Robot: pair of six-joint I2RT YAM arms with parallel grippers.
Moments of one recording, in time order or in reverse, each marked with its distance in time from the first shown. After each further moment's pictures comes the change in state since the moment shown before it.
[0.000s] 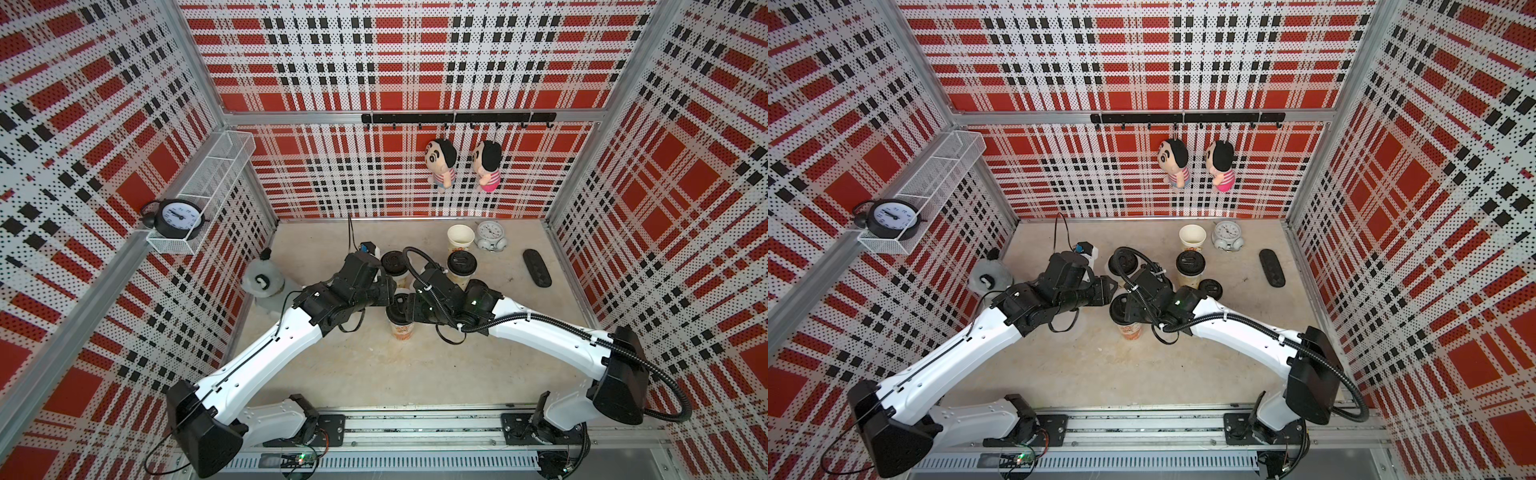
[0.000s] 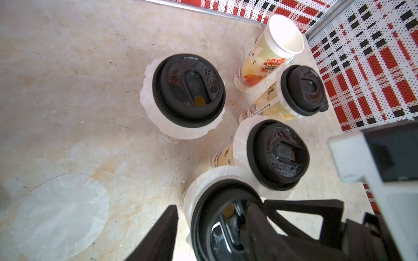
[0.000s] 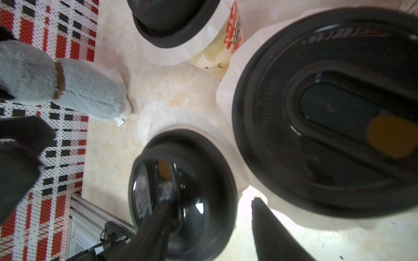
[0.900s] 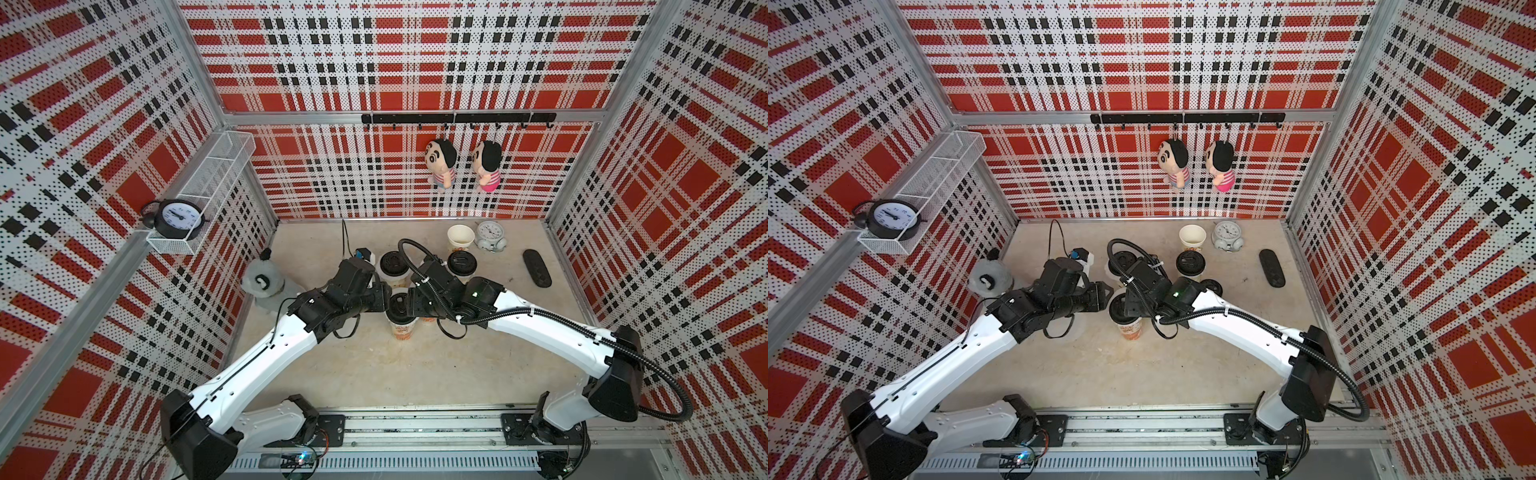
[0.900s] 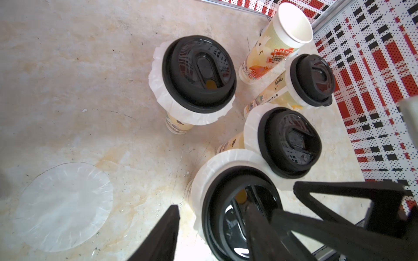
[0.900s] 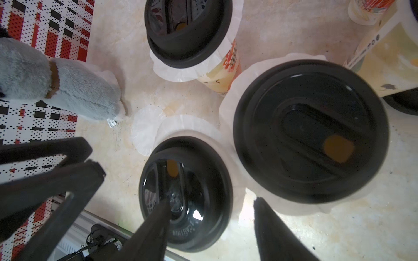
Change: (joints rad) left arm -0.015 -0.052 -0.058 0.006 0.037 0.002; right arm 0.003 0.017 0.116 -0.124 0.062 -0.050
